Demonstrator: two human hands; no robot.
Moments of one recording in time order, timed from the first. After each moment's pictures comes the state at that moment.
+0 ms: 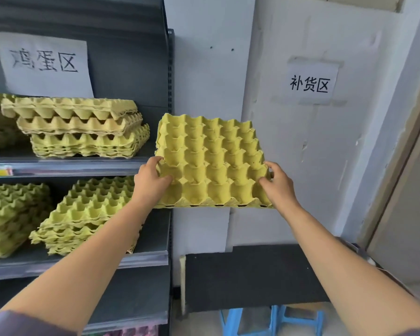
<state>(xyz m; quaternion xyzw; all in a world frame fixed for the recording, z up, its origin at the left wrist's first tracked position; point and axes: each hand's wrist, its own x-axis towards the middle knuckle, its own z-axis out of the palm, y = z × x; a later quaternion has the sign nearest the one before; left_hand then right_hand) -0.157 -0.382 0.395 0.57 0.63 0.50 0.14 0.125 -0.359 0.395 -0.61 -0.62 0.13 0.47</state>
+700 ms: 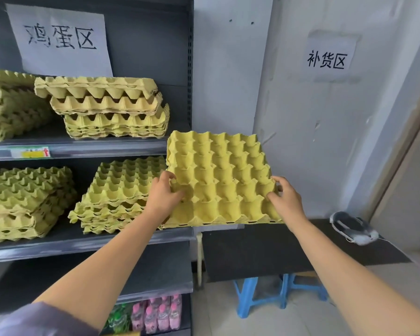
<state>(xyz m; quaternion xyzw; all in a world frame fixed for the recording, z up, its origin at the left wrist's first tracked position) -0.241 -0.417 0.328 0.62 0.64 0.42 0.17 0.046 -0.404 0.312 -0.65 -0.58 0.18 0.44</state>
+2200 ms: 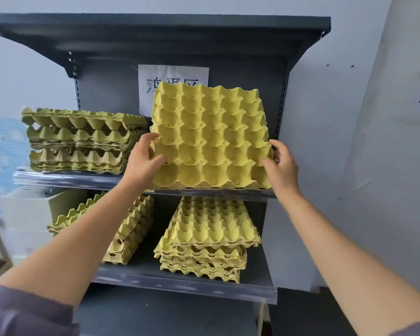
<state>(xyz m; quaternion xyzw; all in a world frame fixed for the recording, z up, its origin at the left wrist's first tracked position) -0.505 -0.411 0.454 0.55 0.57 0.60 0.06 -0.236 -0.314 0.446 -0.41 -0.65 0.21 0.60</state>
